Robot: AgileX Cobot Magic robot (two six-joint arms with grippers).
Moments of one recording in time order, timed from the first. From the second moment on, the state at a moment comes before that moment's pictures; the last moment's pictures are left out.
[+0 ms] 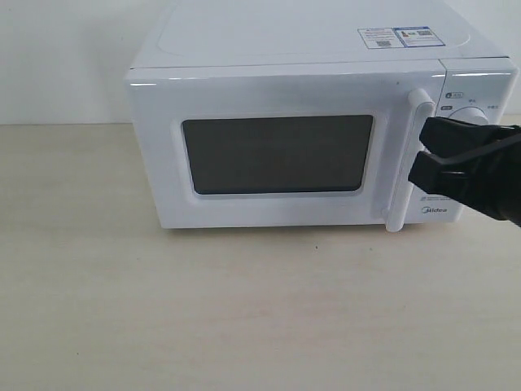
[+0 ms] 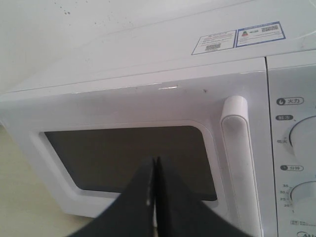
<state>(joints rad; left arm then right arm) 0.02 0.00 0.00 0.15 0.34 -0.15 0.50 0.99 -0.35 0.44 -0.48 -0.08</state>
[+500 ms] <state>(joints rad) 0.02 0.00 0.00 0.15 0.34 -0.15 0.50 0.99 -0.35 0.44 -0.48 -0.08</state>
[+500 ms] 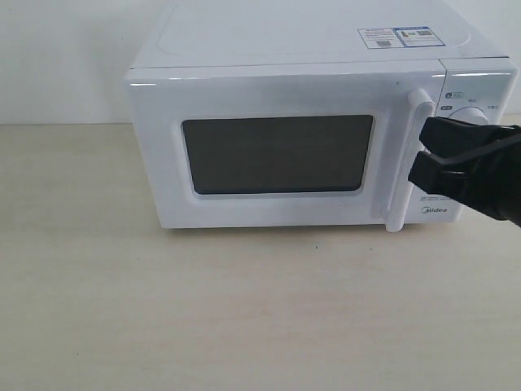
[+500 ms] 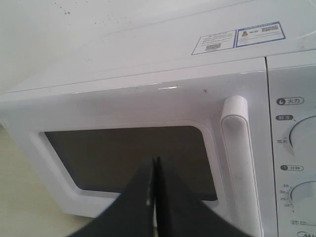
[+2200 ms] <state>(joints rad) 0.02 0.00 0.00 0.15 0.34 -0.15 0.00 0.03 0.00 0.45 0.07 -0.26</state>
